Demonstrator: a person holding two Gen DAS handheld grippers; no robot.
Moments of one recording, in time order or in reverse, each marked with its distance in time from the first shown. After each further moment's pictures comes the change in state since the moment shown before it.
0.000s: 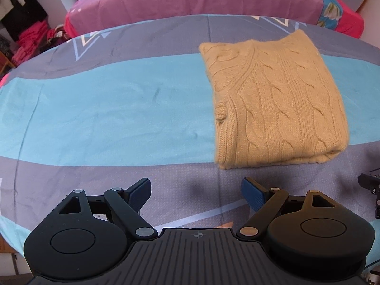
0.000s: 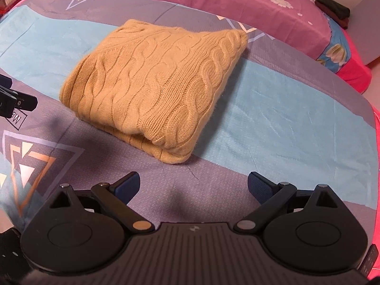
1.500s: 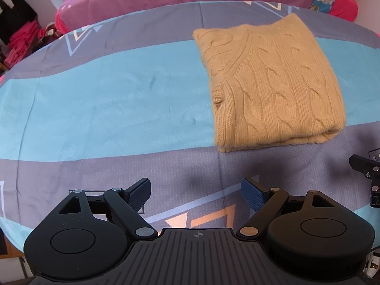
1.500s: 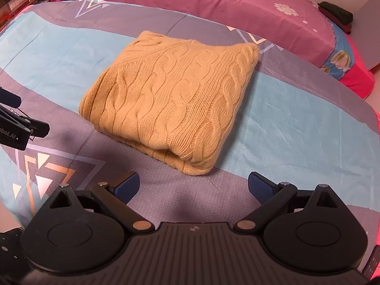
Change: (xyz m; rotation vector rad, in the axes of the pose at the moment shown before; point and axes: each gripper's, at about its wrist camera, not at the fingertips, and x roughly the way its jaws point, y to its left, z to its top) left arm -0.001 0.001 -0.004 0.058 0.070 -0.012; right arm -0.010 0.024 0.012 0.000 -0.015 0.029
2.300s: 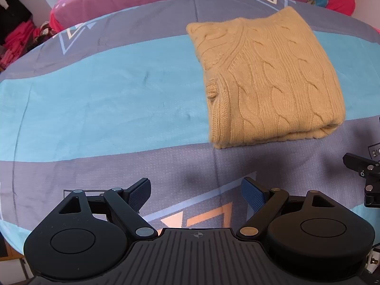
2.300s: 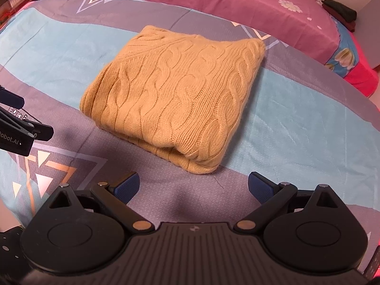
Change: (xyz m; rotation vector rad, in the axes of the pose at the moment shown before) left arm 0.007 -0.003 0.001 0.018 0.022 -0.016; right arm 0.008 0.004 0.001 -0.003 0.019 0.009
